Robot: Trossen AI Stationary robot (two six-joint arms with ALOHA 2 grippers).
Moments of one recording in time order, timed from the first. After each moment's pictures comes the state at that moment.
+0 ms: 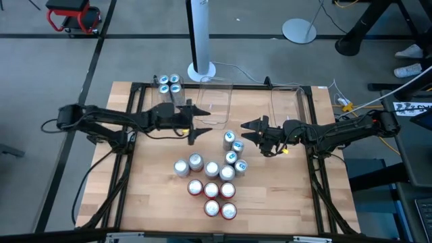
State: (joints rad) left arm 0.16 1.27 0.65 0.46 -0.01 0.04; right arm 0.07 1.08 0.52 0.47 0.22 -1.44
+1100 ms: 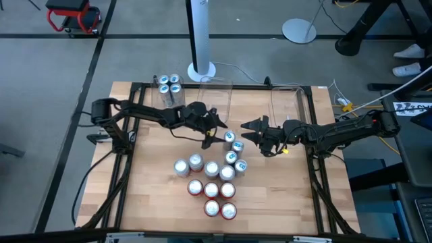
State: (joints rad) left arm 0.21 1.69 0.91 0.32 0.31 0.13; right arm 0.07 1.08 0.52 0.47 0.22 -1.44
